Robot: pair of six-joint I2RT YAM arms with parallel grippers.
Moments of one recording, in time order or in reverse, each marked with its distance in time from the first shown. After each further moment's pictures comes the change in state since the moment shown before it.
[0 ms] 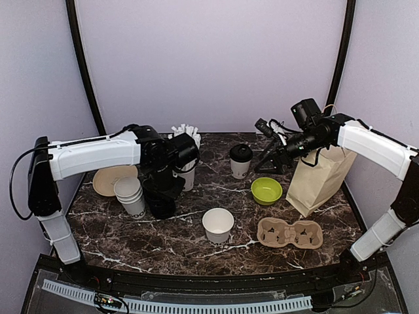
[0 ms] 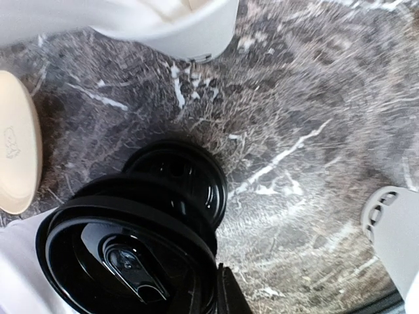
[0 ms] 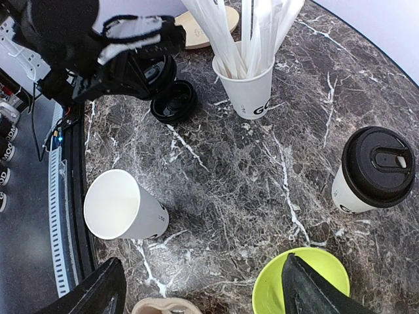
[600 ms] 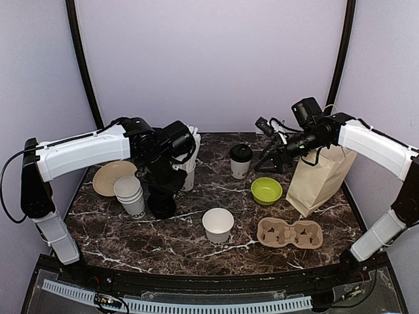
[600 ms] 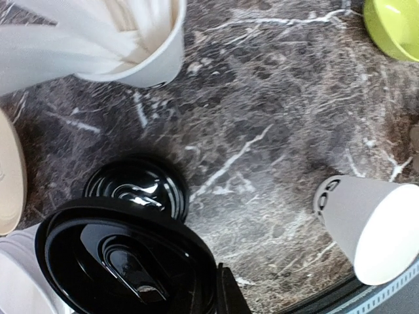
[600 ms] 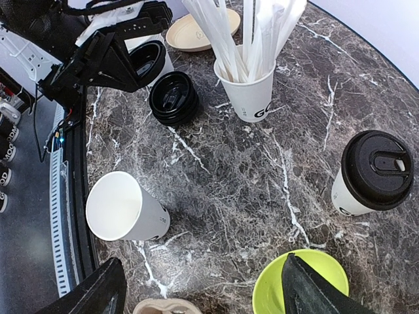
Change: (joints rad) left arm -0.001 -0.095 0.035 0.013 0.080 0.069; right arm 0.000 -0.002 0.008 -0.003 -0.006 0.000
